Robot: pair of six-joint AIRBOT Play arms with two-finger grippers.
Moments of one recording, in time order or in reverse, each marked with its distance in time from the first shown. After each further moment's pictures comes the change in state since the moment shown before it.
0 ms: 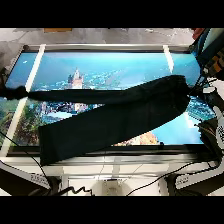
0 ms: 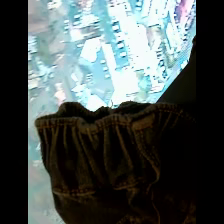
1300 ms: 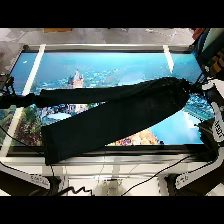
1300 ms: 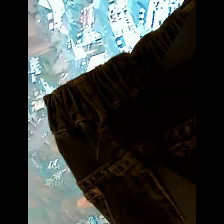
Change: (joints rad) left arm -0.032 0.024 -0.304 -0.018 0.246 0.038; right arm 0.002 -0.114 0.134 -0.109 0.019 0.190
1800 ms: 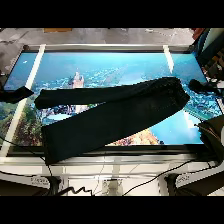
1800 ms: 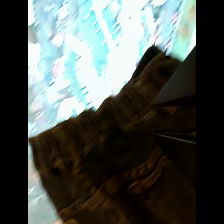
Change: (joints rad) left arm 0.056 0.171 0.000 0.021 -0.055 0.000; right arm -0.144 0.085 0.053 -0.186 0.308 0.087
